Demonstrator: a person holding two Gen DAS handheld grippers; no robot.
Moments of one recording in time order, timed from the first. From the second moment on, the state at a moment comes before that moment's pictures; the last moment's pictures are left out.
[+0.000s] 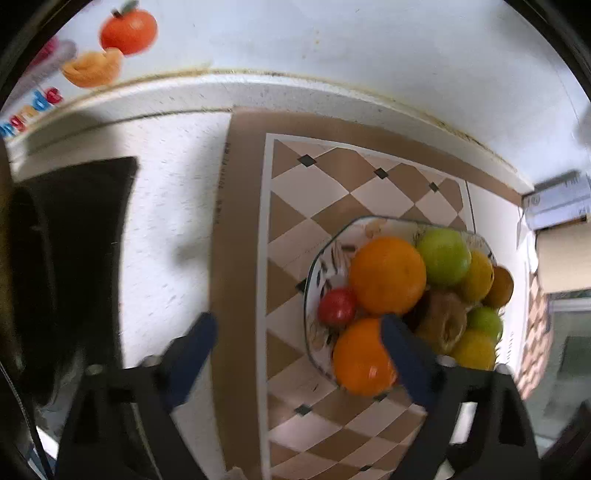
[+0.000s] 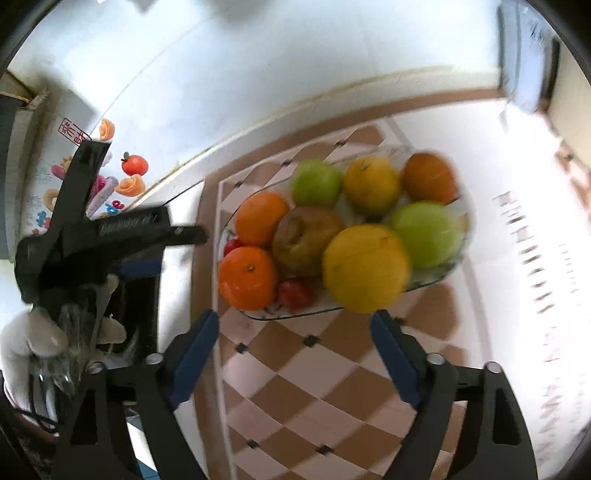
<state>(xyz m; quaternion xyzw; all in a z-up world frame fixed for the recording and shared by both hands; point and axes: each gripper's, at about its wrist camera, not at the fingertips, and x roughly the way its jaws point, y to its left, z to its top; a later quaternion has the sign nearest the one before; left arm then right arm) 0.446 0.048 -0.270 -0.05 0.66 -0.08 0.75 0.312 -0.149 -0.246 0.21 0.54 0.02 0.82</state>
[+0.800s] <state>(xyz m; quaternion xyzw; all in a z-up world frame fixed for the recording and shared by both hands) 0.266 -0.021 -0.142 -0.01 0.52 -0.01 0.85 0.225 -0.236 -0.141 0.06 0.49 0.01 0.87</state>
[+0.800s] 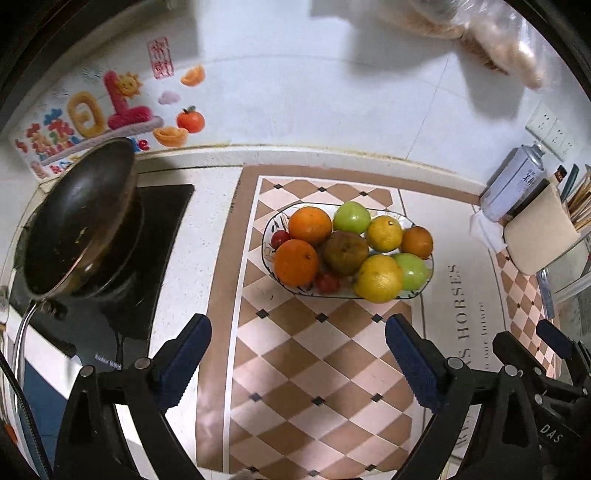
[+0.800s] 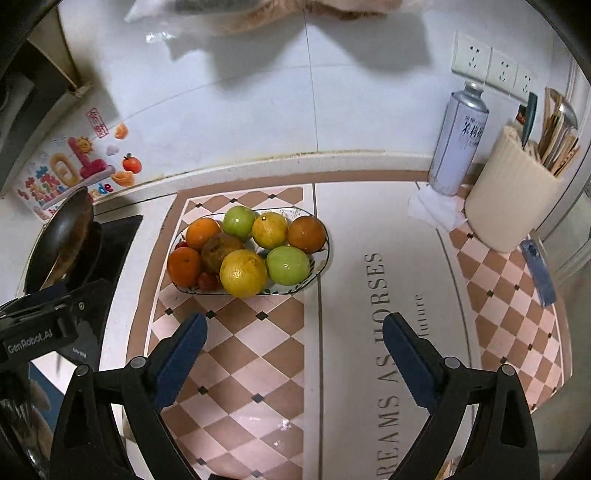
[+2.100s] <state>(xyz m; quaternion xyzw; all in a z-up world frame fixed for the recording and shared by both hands) 0.056 -0.016 -0.001 0.00 0.43 -0.03 0.90 0.003 -0.227 0.032 0.06 0.40 0.03 0.92</state>
